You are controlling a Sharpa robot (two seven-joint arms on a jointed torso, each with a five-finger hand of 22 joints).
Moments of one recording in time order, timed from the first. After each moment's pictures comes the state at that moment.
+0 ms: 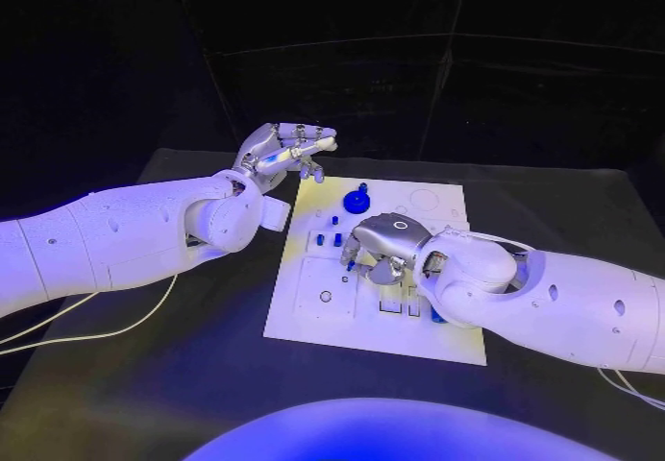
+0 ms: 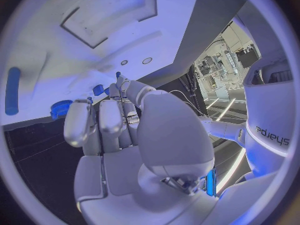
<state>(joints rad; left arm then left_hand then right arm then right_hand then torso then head) 1.26 -0.79 -0.15 1.43 0.03 -0.22 0.56 1.32 -0.06 0.30 -0.03 0.05 1.02 0.17 0.12 0.07 1.10 0.11 0.22 0.08 1.23 0.02 1.09 0.54 0.17 1.26 0.12 0.54 0.76 1.14 -0.65 -0.12 1.65 -1.70 -0.28 -0.16 1.45 -0.08 0.54 -0.10 0.07 1.15 0.14 0.08 0.07 1.17 0.09 0.21 0.07 1.47 0.00 1.19 1.01 0.09 1.33 0.10 1.38 1.23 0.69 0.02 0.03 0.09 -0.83</state>
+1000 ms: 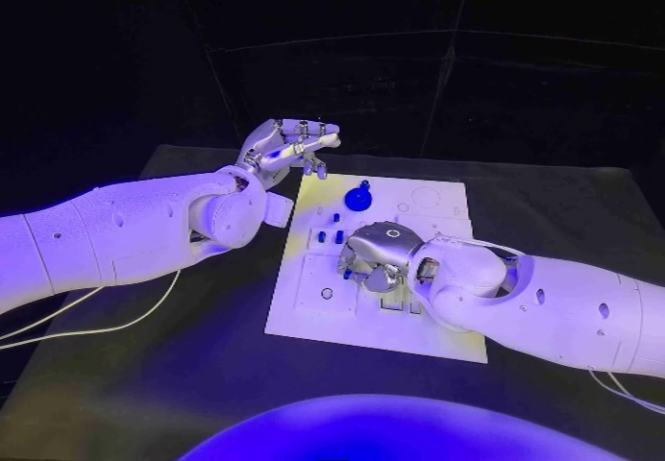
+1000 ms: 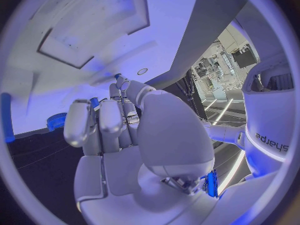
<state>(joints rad) 1.26 -0.78 -0.15 1.42 0.03 -0.22 0.56 1.32 -0.06 0.30 -0.03 0.05 1.02 0.17 0.12 0.07 1.10 0.11 0.22 0.08 1.23 0.02 1.09 0.53 0.17 1.26 0.12 0.53 0.76 1.12 -0.62 -0.14 1.62 -1.70 -0.26 -0.14 1.45 -0.08 0.54 -0.11 0.08 1.15 0.14 0.08 0.07 1.17 0.09 0.20 0.07 1.47 0.00 1.19 1.01 0.09 1.33 0.10 1.38 1.24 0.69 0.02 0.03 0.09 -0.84</state>
